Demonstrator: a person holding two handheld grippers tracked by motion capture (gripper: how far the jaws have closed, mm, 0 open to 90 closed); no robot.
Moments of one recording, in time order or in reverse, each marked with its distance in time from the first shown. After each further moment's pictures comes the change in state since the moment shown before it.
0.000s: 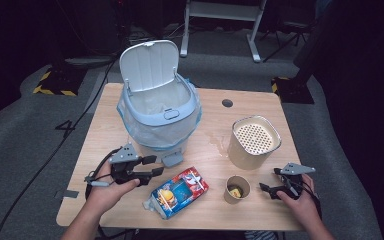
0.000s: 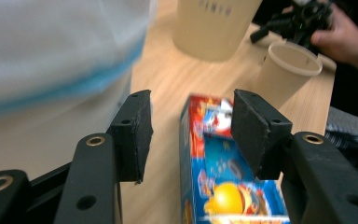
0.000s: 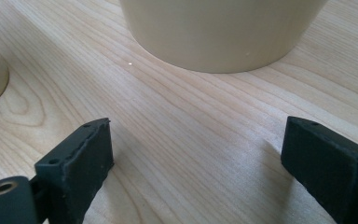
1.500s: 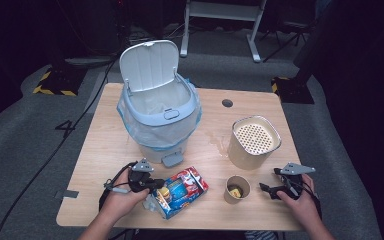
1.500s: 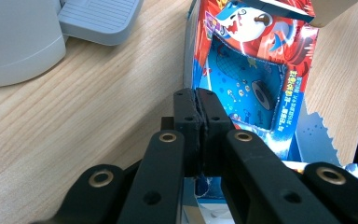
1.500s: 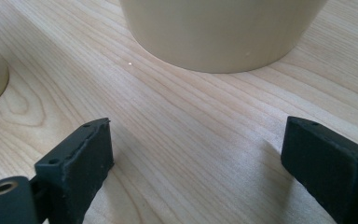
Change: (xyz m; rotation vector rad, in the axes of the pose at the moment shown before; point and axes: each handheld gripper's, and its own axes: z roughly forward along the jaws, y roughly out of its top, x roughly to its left) left arm 0.002 -0.040 0.048 0.281 0.012 -0.096; right arm 0.000 0.000 0.000 0.000 0.000 -0.001
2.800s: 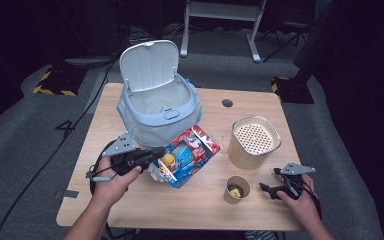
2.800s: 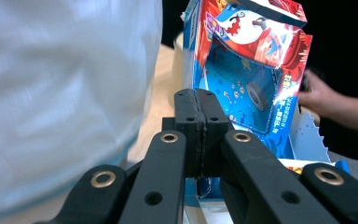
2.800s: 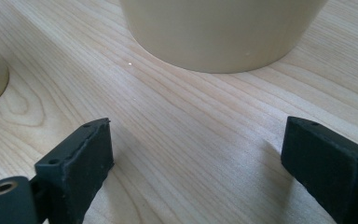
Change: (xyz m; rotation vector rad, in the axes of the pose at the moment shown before) left arm -0.015 0.060 -0.081 -0.493 -0.031 0.111; right arm 0.000 0.000 0.000 0.000 0.000 0.000
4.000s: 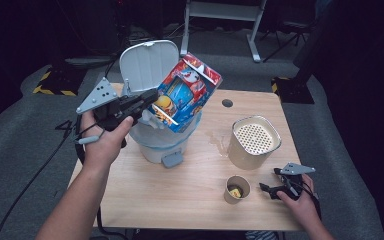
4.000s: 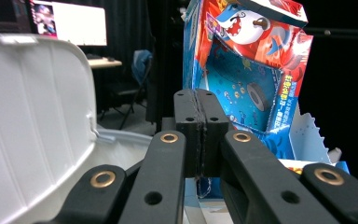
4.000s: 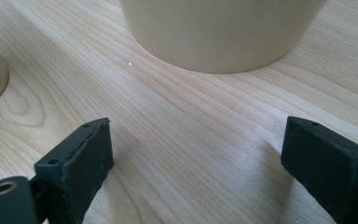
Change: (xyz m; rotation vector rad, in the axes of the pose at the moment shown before) left arm 0.004 0.121 -0.029 -0.274 0.151 0.096; right arm 0.000 0.000 0.000 0.000 0.001 -0.002
